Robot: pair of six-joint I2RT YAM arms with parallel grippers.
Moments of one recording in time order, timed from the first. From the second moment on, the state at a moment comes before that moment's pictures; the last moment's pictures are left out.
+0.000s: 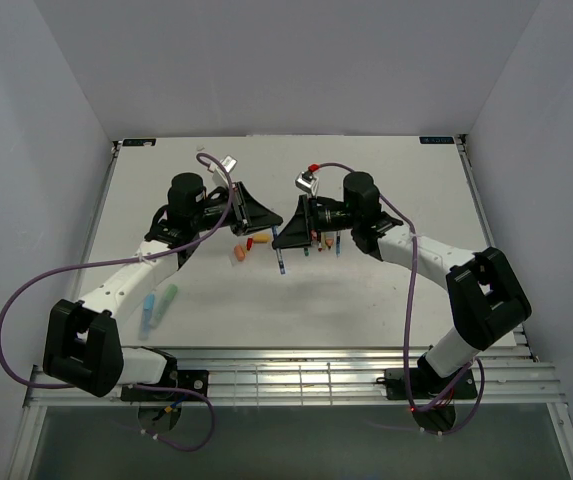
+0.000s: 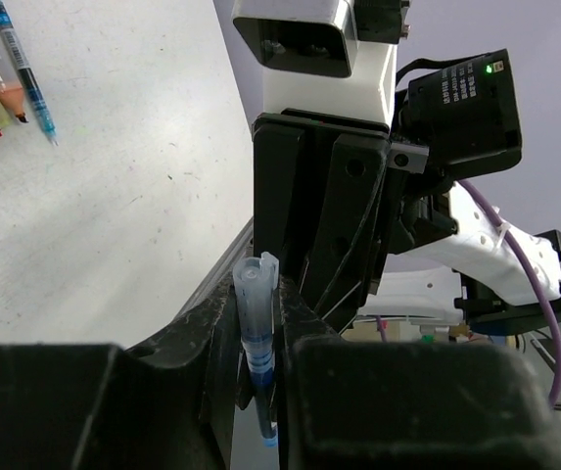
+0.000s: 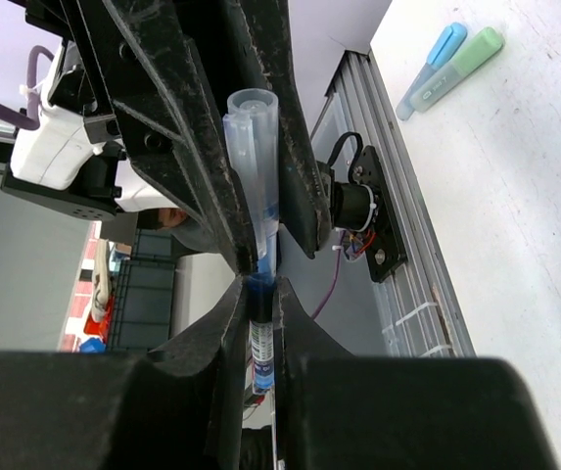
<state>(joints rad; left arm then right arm) -0.37 1.32 0.92 0.15 0.81 -1.00 0.60 1.59 1.00 0.45 -1.09 1.10</state>
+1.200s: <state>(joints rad) -0.35 1.49 1.21 -0.07 0.51 -1.00 0.73 1.66 1.24 -0.54 -0.62 0.46</state>
